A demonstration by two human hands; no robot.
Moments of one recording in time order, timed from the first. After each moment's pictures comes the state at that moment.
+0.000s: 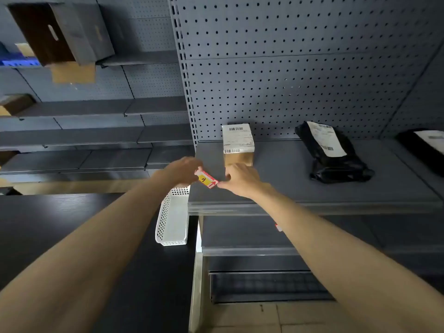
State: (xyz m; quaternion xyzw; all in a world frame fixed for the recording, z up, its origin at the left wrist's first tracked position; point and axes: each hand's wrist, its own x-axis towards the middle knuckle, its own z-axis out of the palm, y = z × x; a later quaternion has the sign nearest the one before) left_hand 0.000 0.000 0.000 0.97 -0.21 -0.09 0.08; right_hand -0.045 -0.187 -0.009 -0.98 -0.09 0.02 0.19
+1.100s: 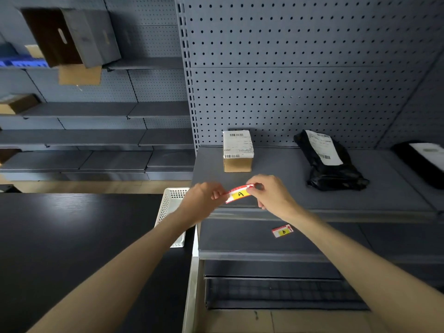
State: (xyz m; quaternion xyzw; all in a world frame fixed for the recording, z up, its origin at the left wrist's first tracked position) left_hand -0.086 -0.043 -0.023 0.93 -0.19 0.05 0.31; right_hand -0.104 -0.251 0.001 -0.90 -0.08 -0.02 0.42
